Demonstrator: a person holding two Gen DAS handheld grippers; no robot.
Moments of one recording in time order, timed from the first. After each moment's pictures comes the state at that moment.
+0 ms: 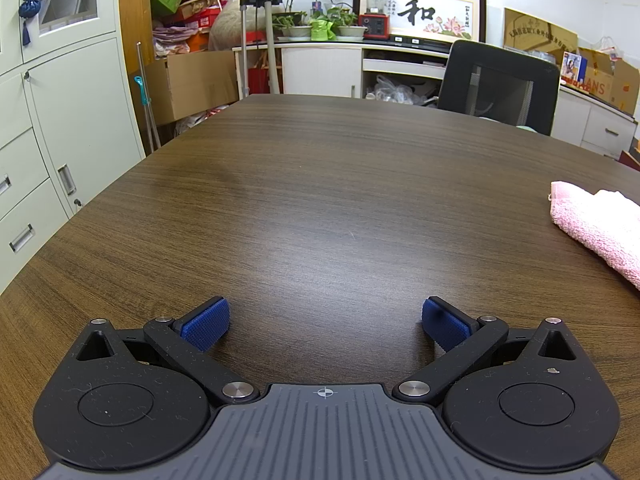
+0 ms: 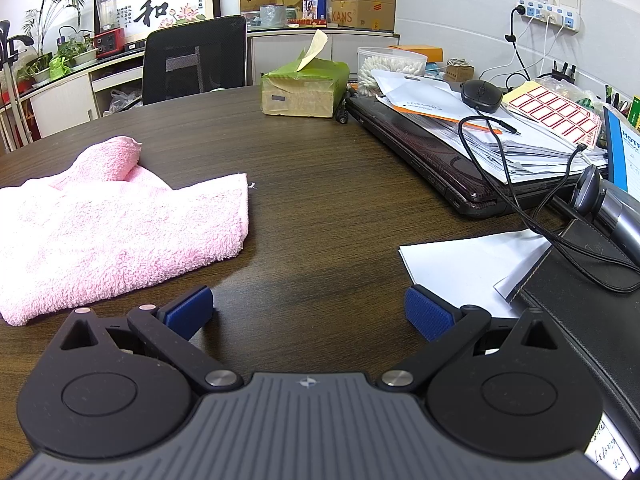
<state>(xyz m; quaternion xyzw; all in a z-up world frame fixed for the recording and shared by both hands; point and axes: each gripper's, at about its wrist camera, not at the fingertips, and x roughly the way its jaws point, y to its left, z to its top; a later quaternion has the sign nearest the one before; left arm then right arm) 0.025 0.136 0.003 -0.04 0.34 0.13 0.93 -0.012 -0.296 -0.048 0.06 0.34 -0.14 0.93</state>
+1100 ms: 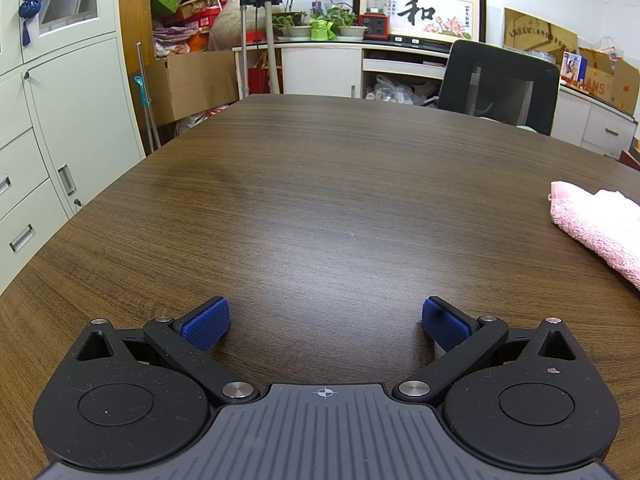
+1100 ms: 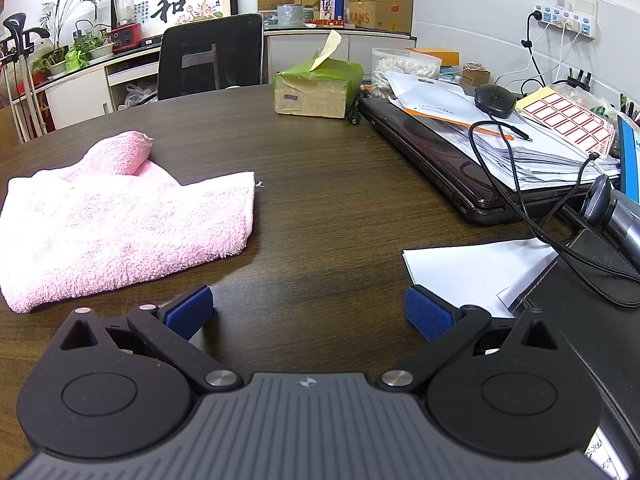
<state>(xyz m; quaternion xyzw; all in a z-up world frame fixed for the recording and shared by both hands) 0.025 0.135 0.003 -0.04 0.34 0.13 0.93 -0.013 -0.304 -0.048 0.05 0.35 -0.12 0.93</state>
